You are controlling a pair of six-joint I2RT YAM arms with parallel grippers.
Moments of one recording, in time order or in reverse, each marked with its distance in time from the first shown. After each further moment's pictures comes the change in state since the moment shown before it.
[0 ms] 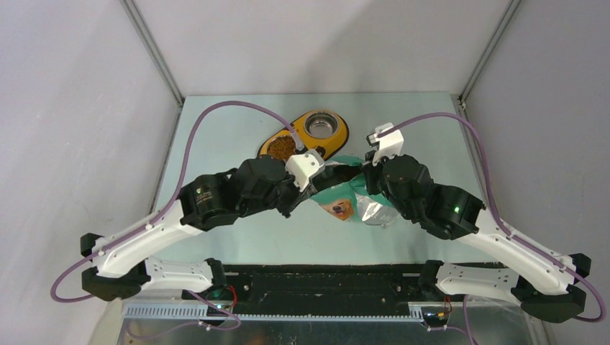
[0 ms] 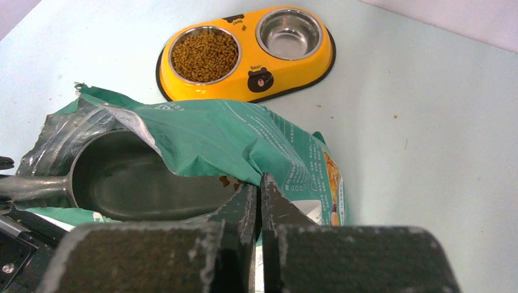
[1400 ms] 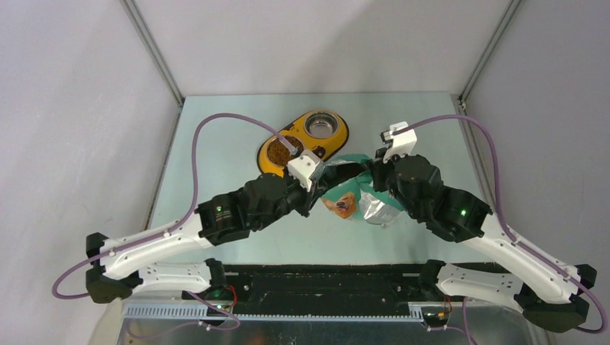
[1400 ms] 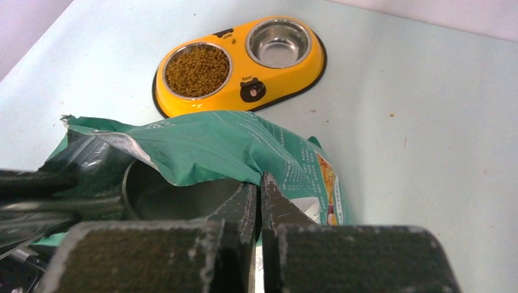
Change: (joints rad) left arm -0.031 -0.067 -0.336 0.526 -0.128 -0.147; right arm -0.063 -0.061 -0.063 0.056 -0.031 0.026
